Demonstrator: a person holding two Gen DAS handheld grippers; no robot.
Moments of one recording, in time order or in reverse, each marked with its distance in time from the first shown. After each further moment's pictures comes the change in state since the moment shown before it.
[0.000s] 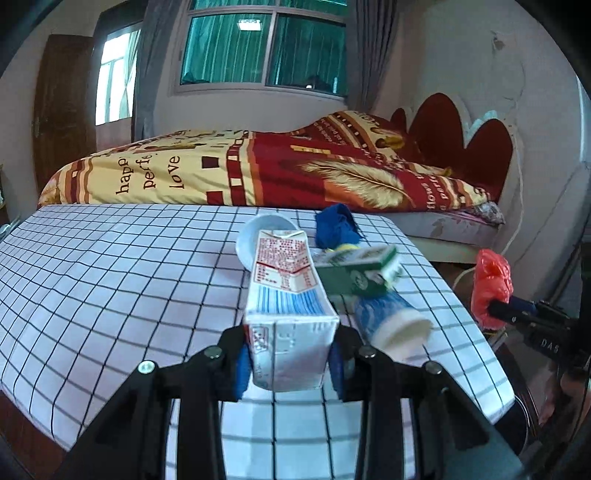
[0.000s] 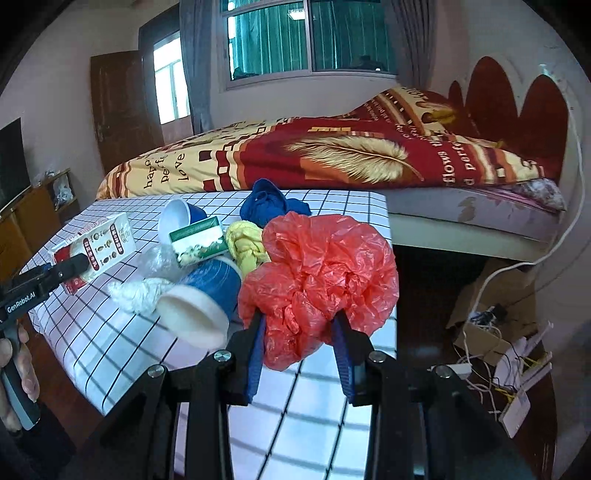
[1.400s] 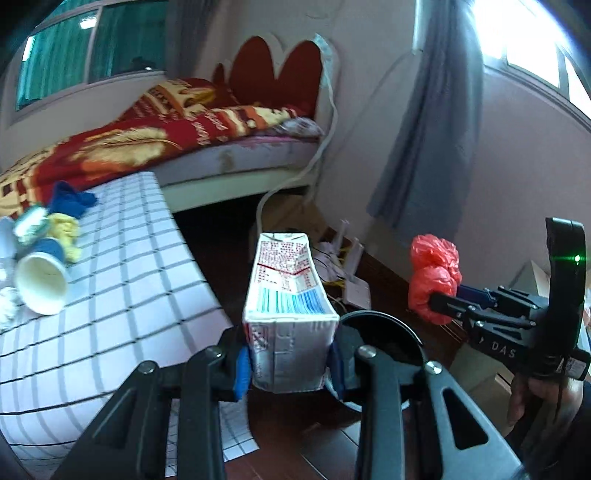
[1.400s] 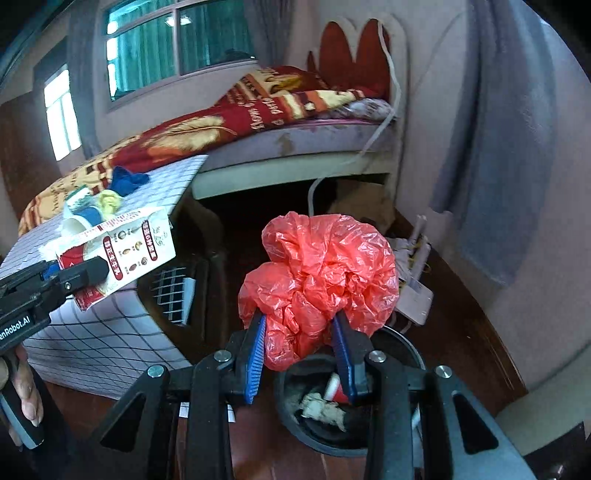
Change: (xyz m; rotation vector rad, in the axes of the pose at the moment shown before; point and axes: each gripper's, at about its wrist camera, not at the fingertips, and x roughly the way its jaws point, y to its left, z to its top) left arm -0.028 -0.264 -0.091 0.331 0.157 -0.505; right arm -0.181 -0.155 -0.177 0.291 0.055 -0.369
